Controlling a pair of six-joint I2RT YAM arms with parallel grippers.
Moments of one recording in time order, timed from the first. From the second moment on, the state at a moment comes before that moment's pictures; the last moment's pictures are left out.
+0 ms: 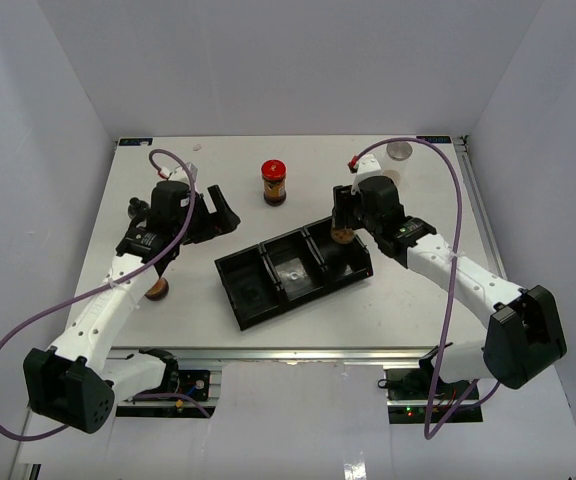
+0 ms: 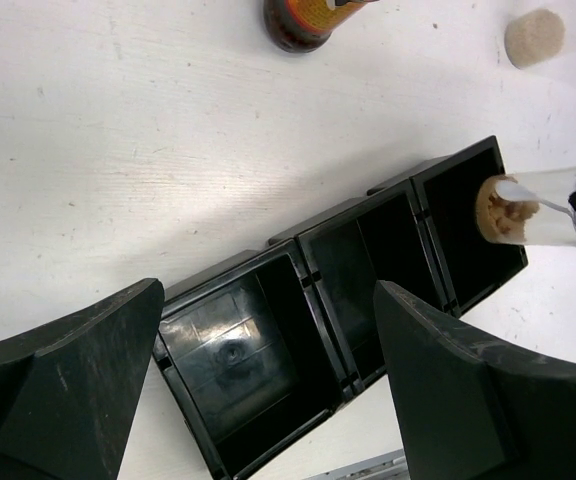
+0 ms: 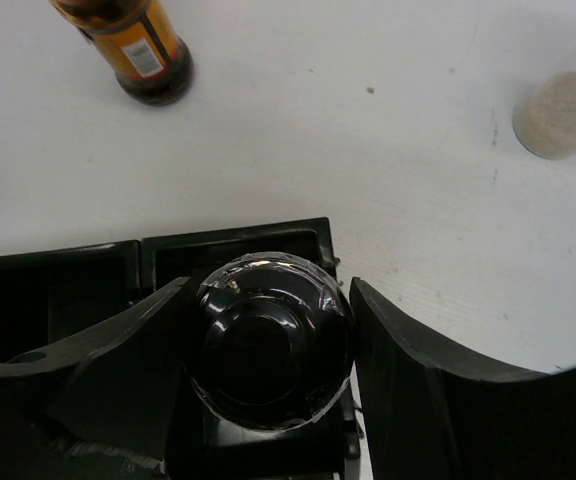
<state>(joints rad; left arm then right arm) -0.32 1.12 1.01 -0.48 0.05 -0.54 0.58 1.36 0.99 -0.12 0.18 0.15</state>
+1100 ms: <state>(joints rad) 0.03 1.21 1.06 -0.51 -0.03 -0.56 0.61 1.51 0.84 0.20 0.12 0.12</state>
